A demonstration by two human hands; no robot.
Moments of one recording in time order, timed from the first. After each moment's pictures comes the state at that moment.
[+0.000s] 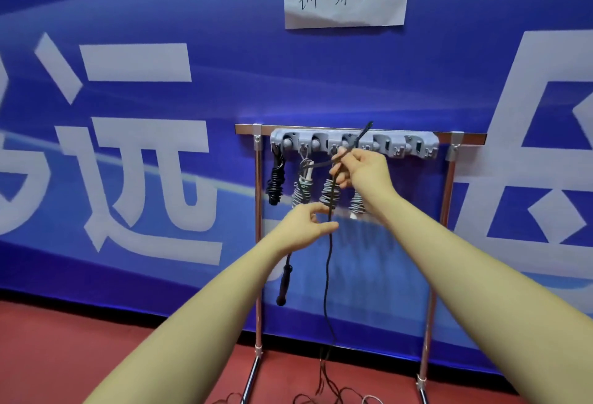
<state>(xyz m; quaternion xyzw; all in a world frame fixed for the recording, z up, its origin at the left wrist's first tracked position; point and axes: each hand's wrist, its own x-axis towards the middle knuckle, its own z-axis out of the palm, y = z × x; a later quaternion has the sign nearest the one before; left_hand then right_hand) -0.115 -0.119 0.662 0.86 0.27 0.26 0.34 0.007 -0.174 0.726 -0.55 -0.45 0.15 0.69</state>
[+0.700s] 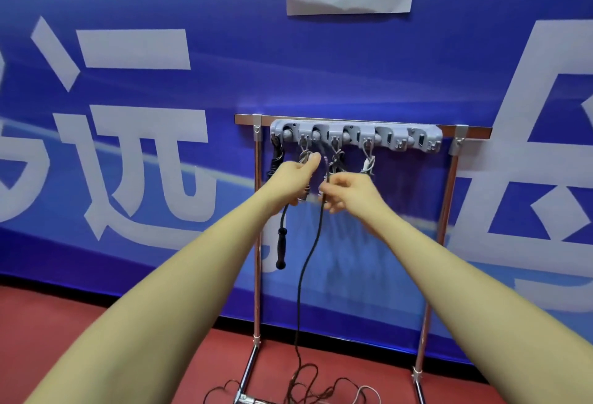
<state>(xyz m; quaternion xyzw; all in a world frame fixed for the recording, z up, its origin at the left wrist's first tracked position) -0.109 -0.103 0.712 0.77 0.31 0.35 0.43 0.011 -0.180 0.686 -0.60 -0.54 0.20 0.56</state>
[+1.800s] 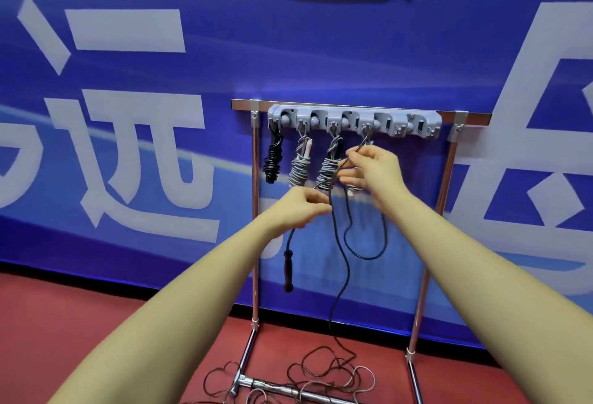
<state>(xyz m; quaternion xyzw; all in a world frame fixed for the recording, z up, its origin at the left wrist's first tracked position) -0.114 -0.121 0.655 0.81 0.27 0.23 0.46 0.025 -0.191 0.697 -0.55 -0.40 0.21 0.70</state>
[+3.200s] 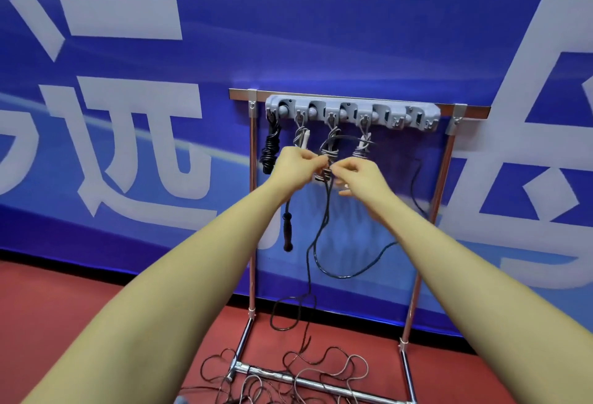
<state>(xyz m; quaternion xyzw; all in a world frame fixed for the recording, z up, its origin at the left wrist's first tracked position) -0.092 -0.109 0.685 0.75 0.31 0.39 0.43 0.026 -0.187 0.668 -0.66 -0.47 0.15 0.57</state>
